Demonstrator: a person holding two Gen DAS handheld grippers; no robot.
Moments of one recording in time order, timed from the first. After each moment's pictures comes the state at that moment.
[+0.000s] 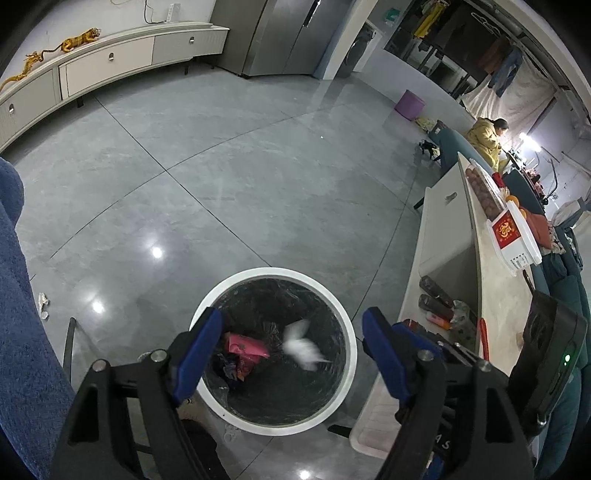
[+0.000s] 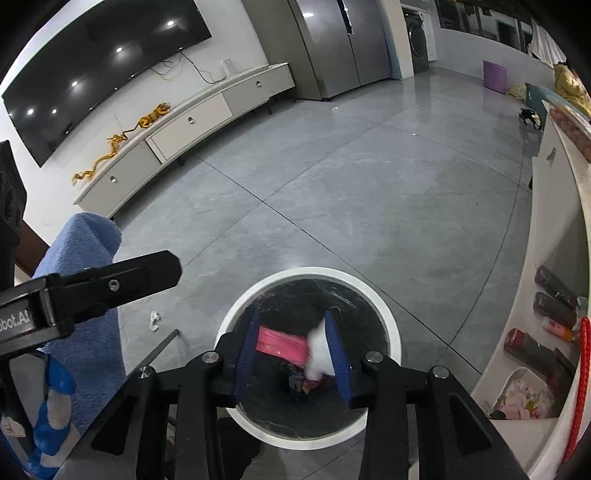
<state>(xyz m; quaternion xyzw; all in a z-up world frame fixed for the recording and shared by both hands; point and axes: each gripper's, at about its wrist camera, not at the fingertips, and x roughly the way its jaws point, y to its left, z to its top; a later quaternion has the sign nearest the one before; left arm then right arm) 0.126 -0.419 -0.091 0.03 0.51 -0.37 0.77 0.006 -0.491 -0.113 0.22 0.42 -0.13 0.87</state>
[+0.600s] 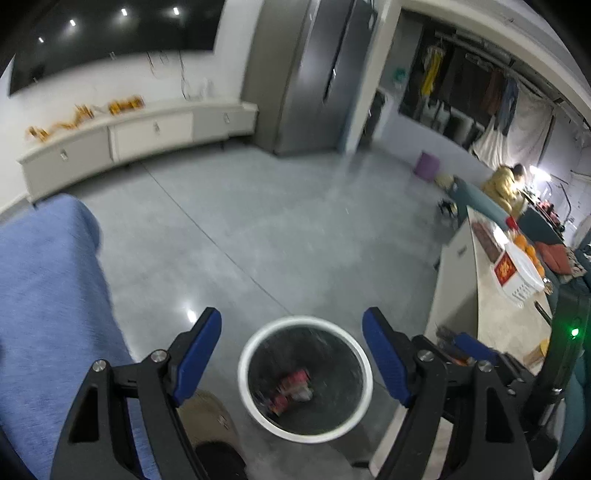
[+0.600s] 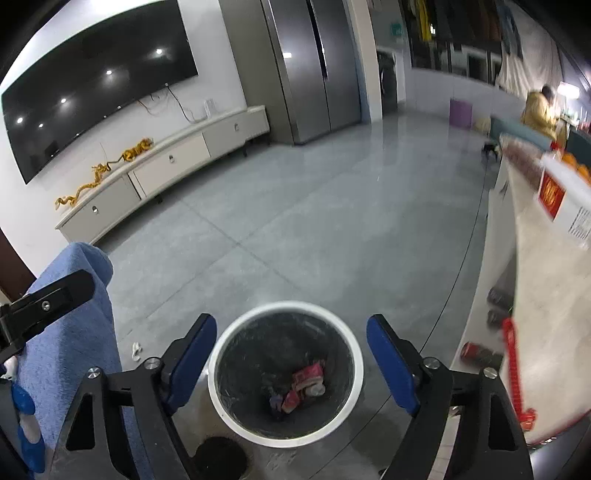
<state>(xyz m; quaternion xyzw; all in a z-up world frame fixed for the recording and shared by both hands) 0.060 -0.342 0.003 0.01 0.37 -0.31 0.88 -0.036 -0.460 -0.033 0.17 0.34 -0.20 0.90</state>
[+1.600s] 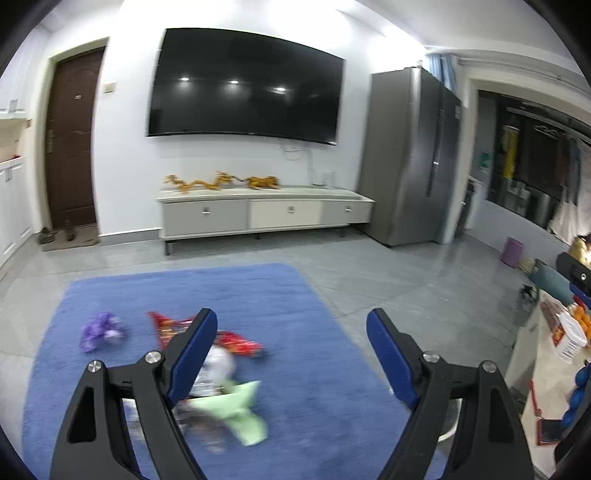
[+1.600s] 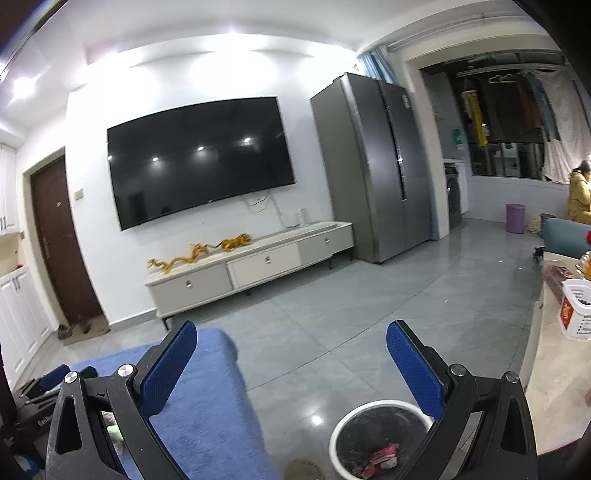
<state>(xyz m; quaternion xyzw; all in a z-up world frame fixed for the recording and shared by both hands) -0.022 -0.045 0.107 -0.03 0.23 -0.10 0.97 -0.076 -0.302 0.127 0.11 0.15 -0.08 0.98</state>
